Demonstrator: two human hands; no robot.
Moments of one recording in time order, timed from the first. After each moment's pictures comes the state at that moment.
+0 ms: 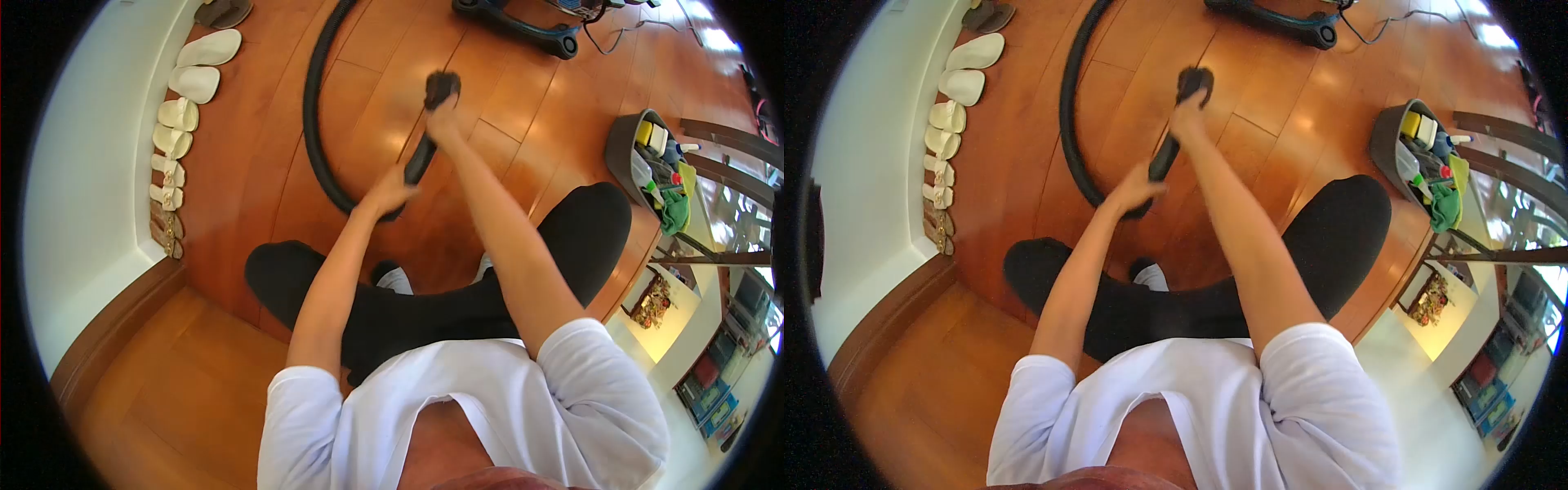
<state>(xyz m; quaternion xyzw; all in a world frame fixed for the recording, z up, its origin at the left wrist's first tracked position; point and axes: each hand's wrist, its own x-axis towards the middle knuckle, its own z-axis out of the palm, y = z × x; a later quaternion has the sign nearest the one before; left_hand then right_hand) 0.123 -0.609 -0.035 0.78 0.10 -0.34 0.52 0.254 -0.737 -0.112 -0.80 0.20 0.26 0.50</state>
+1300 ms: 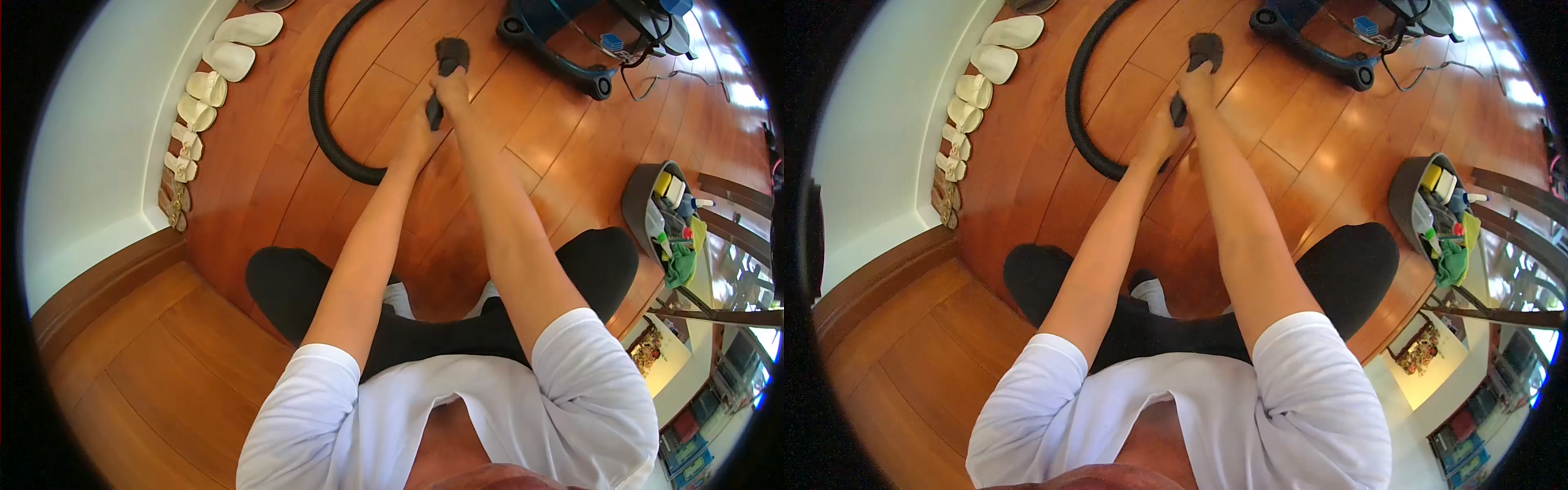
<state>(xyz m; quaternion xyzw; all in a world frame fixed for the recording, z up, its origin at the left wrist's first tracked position) 0.219 -0.614 -0.053 0.89 0.17 -0.09 0.42 0.325 -0.681 -0.027 -0.76 0.15 0.24 0.59</state>
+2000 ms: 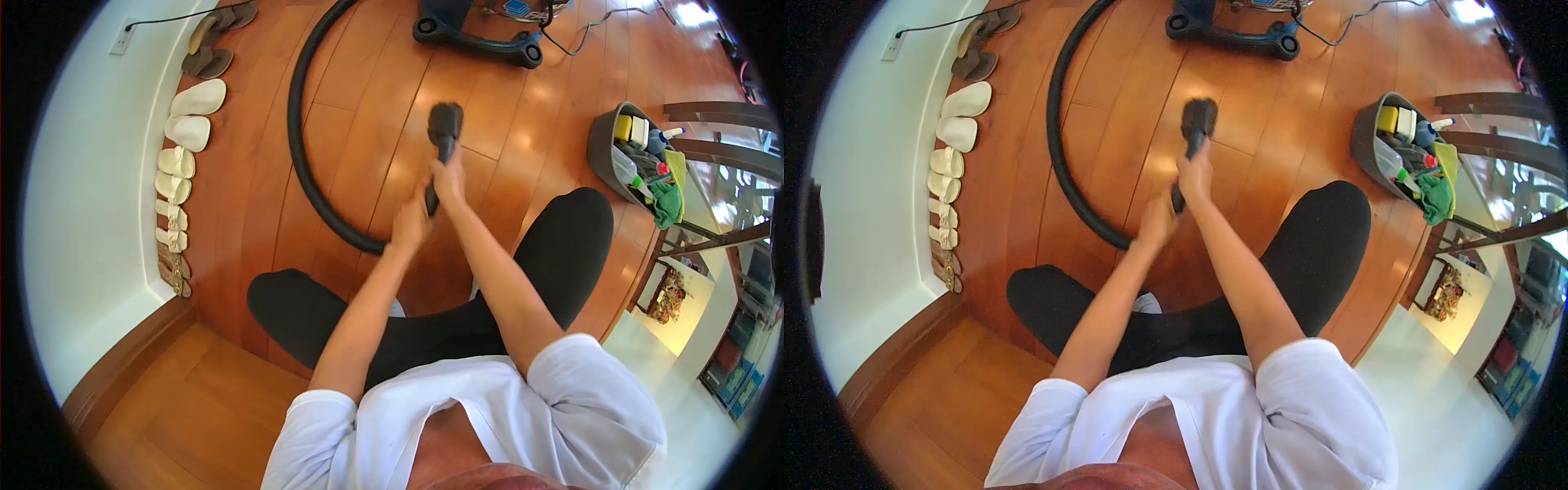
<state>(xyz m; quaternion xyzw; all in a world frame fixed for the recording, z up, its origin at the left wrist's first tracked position) 0.120 -0.704 -0.034 0.90 0.06 -0.21 0.37 0.194 -0.801 -0.062 -0.73 0.24 0.13 0.62</state>
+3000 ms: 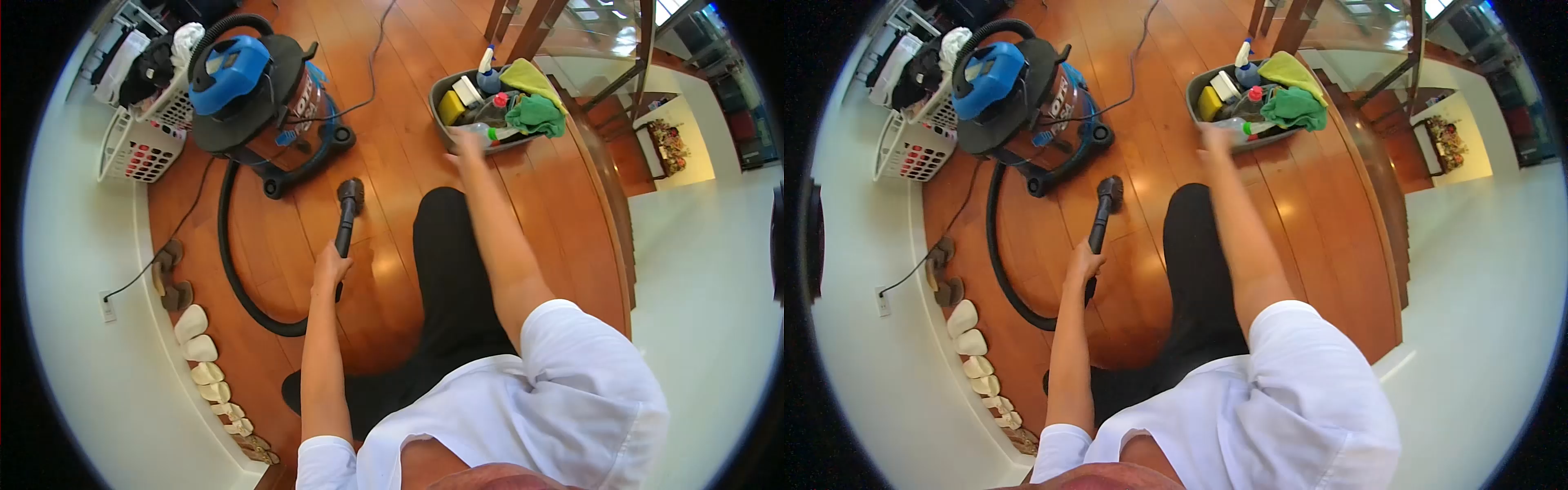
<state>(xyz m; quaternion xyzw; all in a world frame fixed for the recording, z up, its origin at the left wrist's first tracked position) 0.262 -0.777 0.043 0.91 -0.07 -0.34 0.22 0.259 -1.164 0.003 -0.46 0.47 -0.14 0.74</state>
